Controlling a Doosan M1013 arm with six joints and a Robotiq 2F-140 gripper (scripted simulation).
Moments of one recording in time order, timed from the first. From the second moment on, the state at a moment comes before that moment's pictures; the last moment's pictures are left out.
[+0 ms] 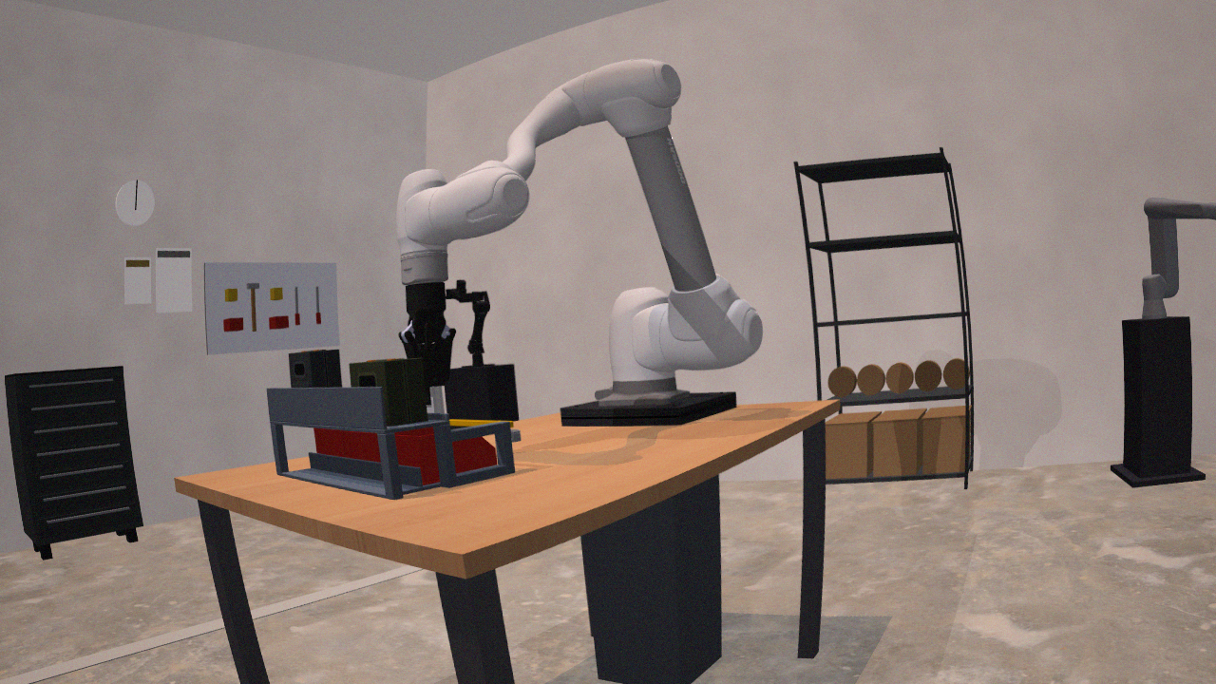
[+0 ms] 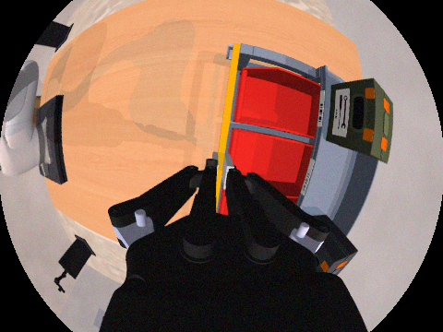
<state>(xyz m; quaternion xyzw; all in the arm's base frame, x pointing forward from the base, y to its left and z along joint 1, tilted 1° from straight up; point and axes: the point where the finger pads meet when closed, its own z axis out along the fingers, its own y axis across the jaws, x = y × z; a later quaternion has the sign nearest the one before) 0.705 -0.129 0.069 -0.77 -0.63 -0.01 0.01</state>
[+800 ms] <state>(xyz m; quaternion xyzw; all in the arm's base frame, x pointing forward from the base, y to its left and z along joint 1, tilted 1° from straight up) 0.704 -0.128 0.058 -0.77 -0.63 -0.01 0.00</state>
